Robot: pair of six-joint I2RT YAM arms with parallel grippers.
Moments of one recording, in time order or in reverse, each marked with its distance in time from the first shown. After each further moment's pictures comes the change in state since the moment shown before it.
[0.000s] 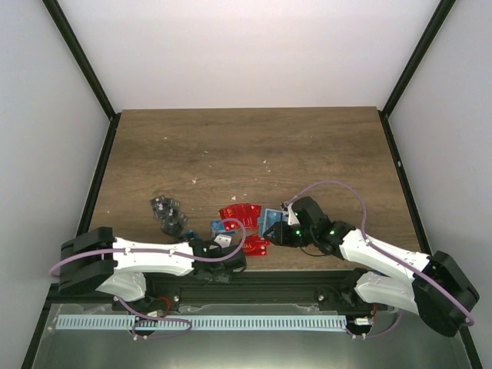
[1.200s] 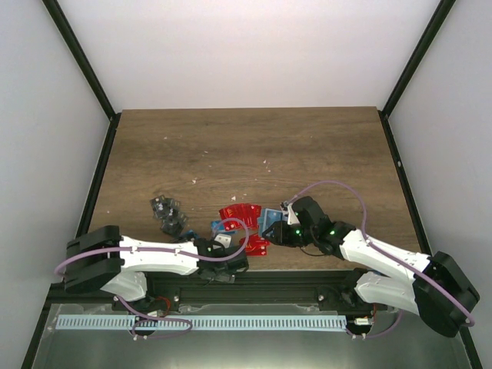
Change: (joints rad) left arm 0.000 0.036 0.021 -0.046 -0.024 -0.023; right arm 0.001 -0.005 0.000 0.019 -0.023 0.026
